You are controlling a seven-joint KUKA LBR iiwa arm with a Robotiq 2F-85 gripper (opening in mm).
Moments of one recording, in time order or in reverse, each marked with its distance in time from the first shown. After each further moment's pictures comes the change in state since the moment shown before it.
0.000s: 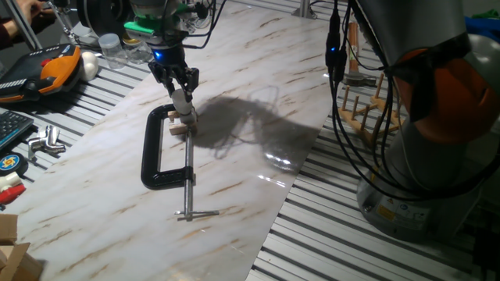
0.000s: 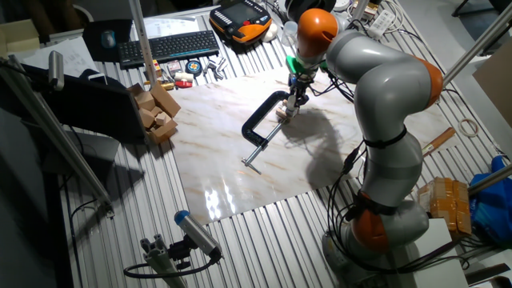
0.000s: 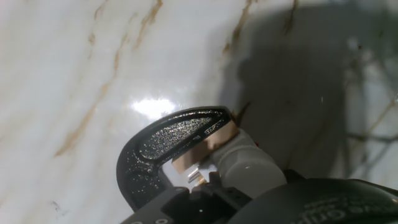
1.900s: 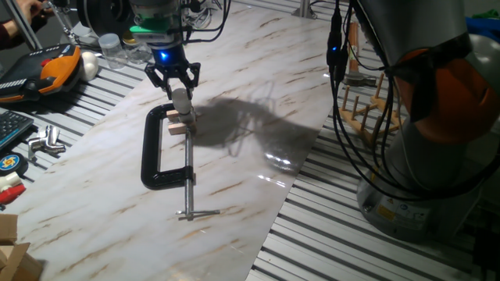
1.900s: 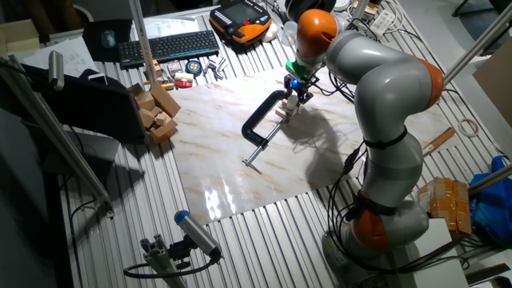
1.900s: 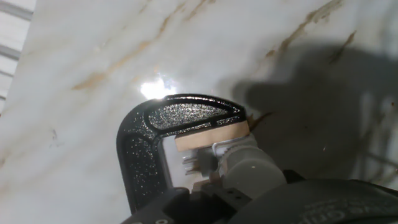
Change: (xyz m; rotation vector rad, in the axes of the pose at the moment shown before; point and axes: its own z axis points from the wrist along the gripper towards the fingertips) arm 0.001 0.001 -0.001 -0.008 -0.010 -0.394
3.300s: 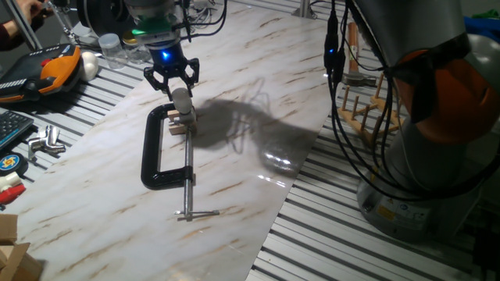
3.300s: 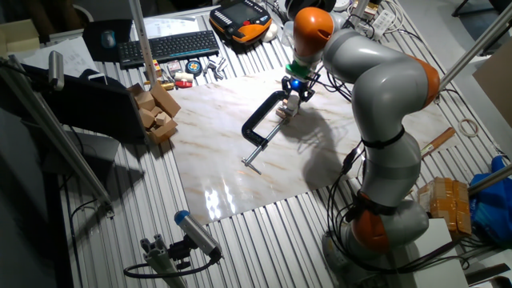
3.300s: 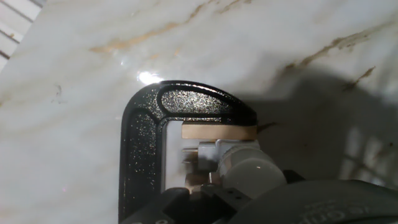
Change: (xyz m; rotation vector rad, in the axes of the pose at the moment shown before) arm 0.000 -0.001 -0.001 0.030 -0.014 -0.262
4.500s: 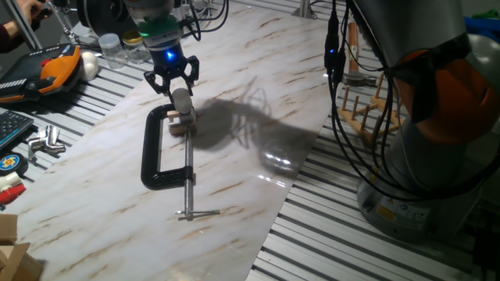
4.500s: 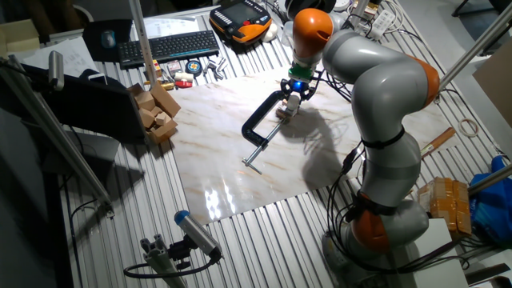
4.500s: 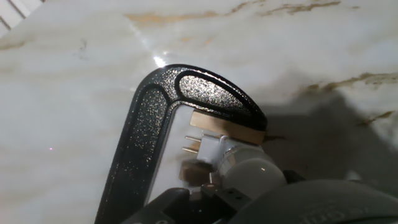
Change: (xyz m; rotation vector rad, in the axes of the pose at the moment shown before) arm -0.001 0.001 0.002 0.003 -0.010 -0.254
